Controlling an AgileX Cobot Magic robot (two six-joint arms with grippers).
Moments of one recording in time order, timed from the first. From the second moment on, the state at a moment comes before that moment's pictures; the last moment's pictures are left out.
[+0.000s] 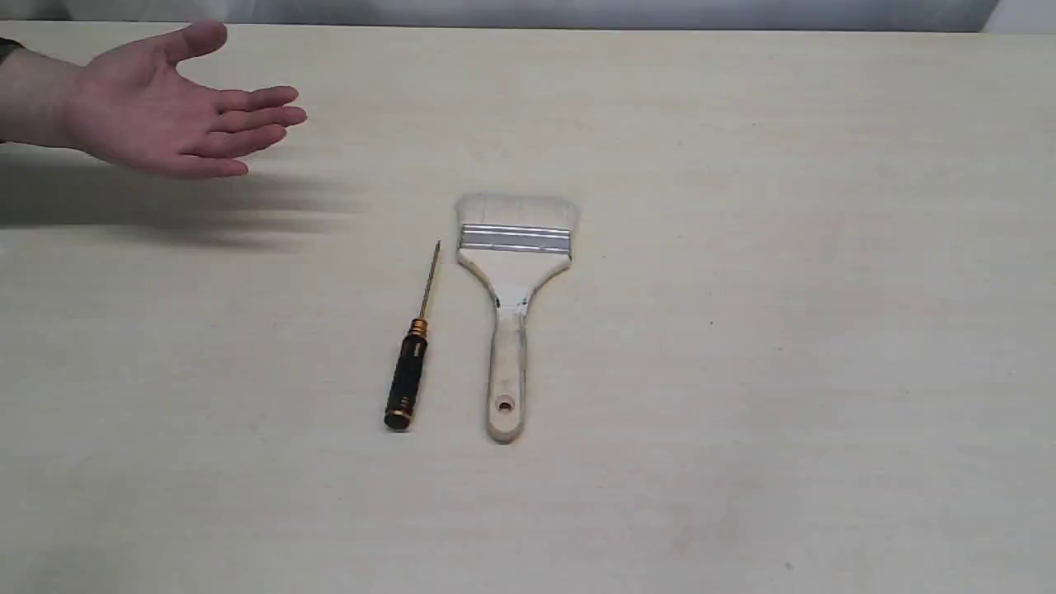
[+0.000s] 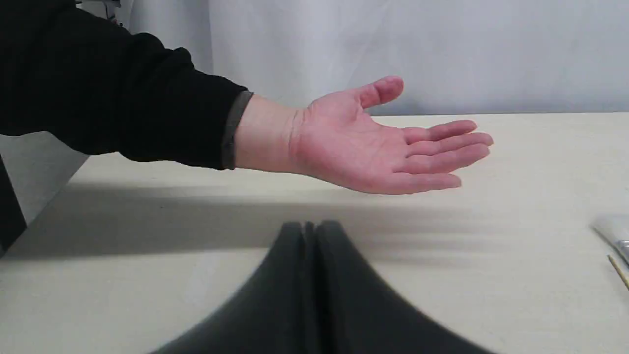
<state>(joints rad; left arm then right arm) 0.02 0.00 0.00 0.07 0.26 -0.07 -0.01 0.86 -0.97 -1.74 -1.13 1.93</state>
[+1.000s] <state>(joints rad) 0.02 0.00 0.00 0.07 0.26 -0.07 0.00 1.02 -0.98 -1.72 -1.06 2.07</state>
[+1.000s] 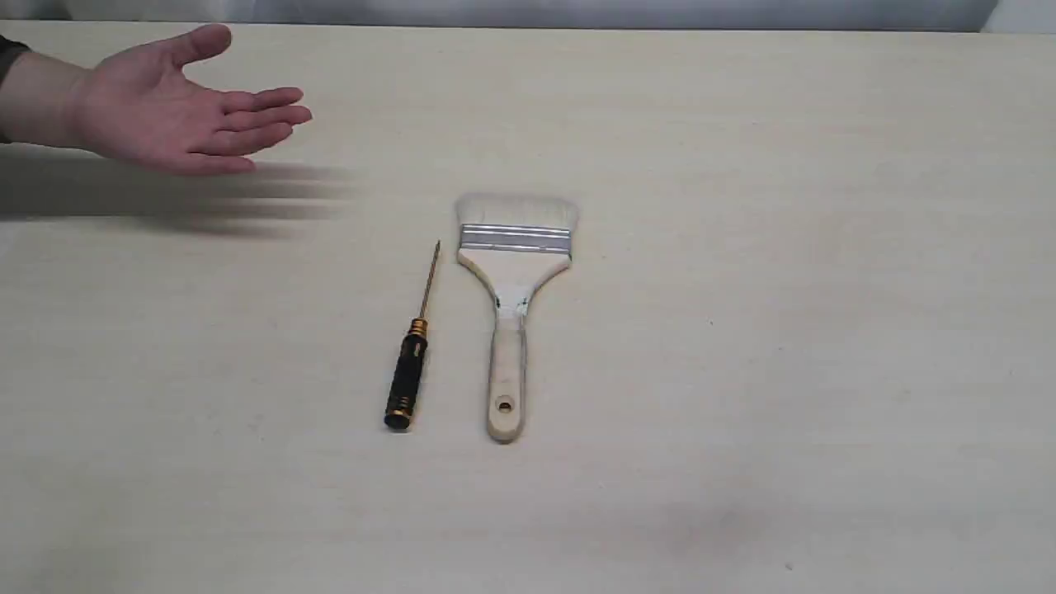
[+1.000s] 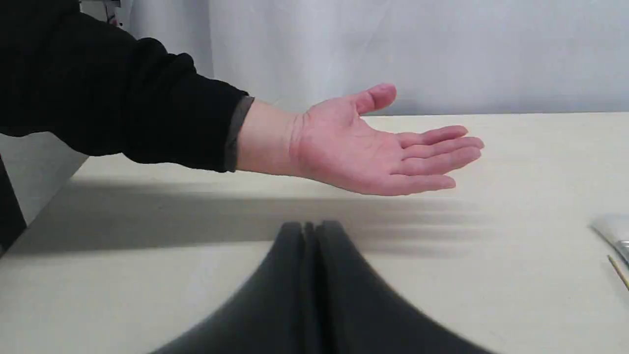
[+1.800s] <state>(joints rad) 0.02 0.00 0.00 0.07 0.26 -0.07 0.69 1.47 -0.98 -1.75 -0.02 1.93</state>
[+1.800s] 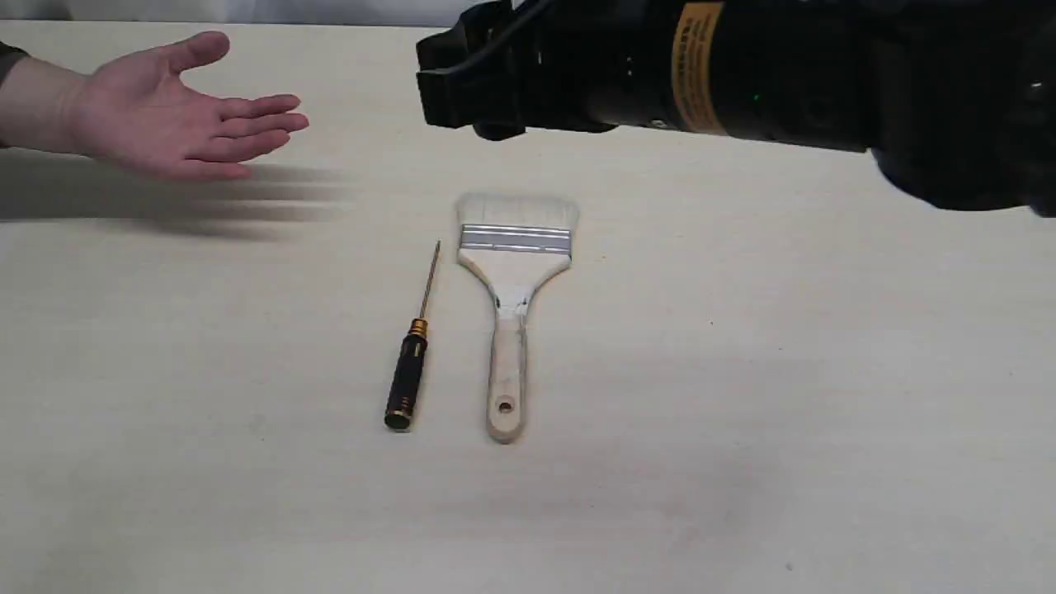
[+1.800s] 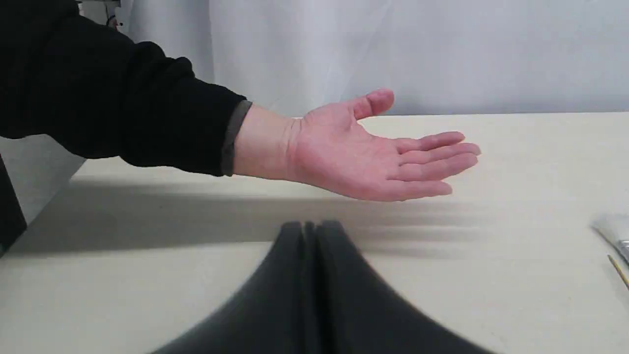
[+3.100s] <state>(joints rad) 0.02 0.00 0.00 0.07 0.26 -0.07 0.43 1.49 -1.11 -1.72 -0.37 2.11</state>
